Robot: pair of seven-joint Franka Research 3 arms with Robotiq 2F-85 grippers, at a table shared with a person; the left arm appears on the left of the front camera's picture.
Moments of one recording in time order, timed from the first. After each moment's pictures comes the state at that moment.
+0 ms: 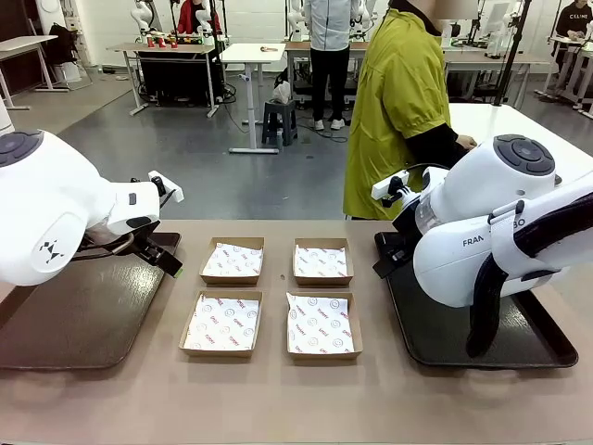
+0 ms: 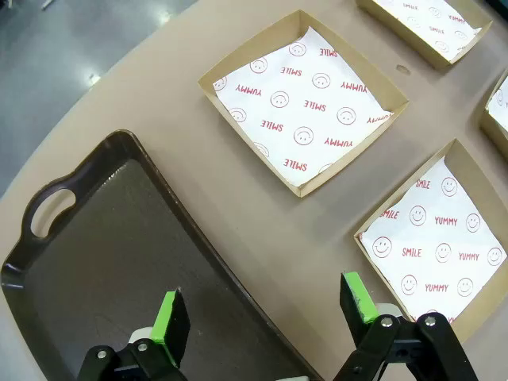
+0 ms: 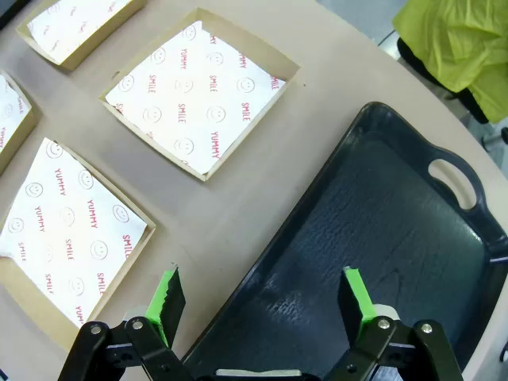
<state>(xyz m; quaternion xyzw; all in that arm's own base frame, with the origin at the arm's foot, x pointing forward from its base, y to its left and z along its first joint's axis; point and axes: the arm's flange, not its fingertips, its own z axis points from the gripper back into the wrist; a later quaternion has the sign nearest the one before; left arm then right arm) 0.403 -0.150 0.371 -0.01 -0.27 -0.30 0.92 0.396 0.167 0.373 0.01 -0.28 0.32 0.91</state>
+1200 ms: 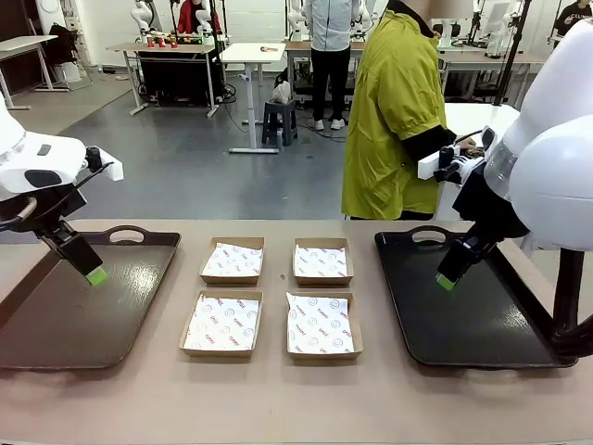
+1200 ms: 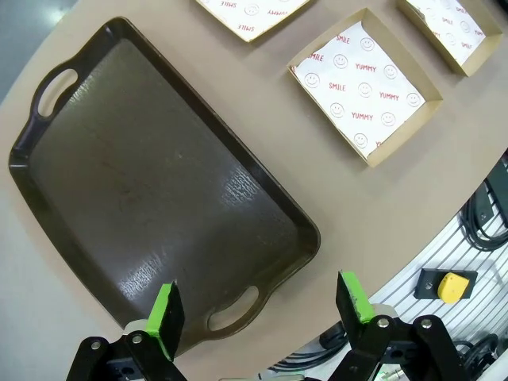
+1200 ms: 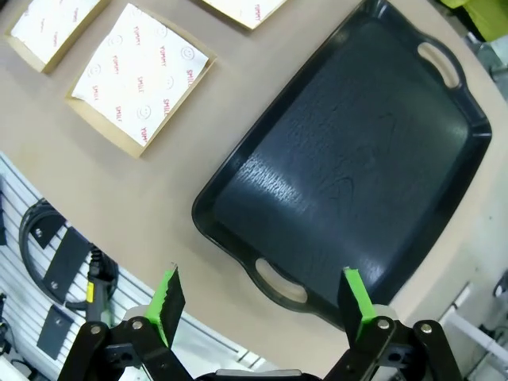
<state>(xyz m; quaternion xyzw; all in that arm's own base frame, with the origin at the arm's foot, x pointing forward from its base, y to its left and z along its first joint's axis) 0.316 -0.101 0.479 0.00 -0.13 -0.33 0.93 0.296 0.129 0.486 -0.02 -0.14 0.34 0.93</state>
